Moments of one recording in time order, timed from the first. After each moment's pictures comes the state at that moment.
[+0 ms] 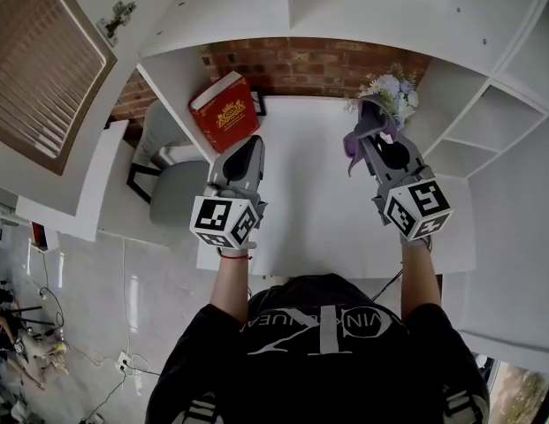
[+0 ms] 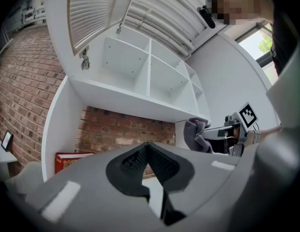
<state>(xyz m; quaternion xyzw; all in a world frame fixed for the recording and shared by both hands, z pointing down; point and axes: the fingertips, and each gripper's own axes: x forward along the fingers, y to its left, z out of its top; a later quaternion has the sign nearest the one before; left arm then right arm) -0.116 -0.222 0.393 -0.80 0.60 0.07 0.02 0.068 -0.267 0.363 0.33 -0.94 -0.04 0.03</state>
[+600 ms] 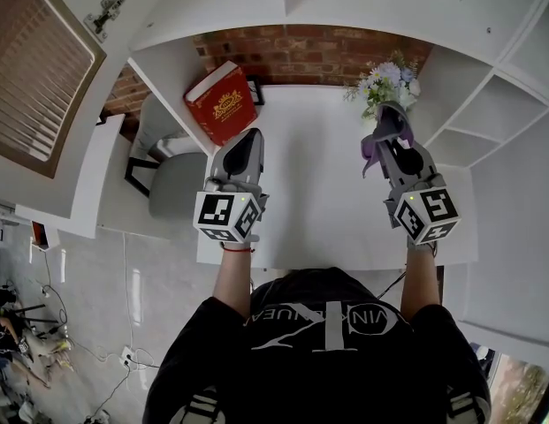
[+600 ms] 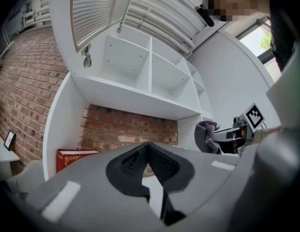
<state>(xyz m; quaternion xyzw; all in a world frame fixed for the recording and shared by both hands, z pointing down) -0.117 -0.230 0.407 -0.79 0.61 0.07 0.02 0.107 -0.269 0.392 0.38 -0.92 -0.03 0.04</state>
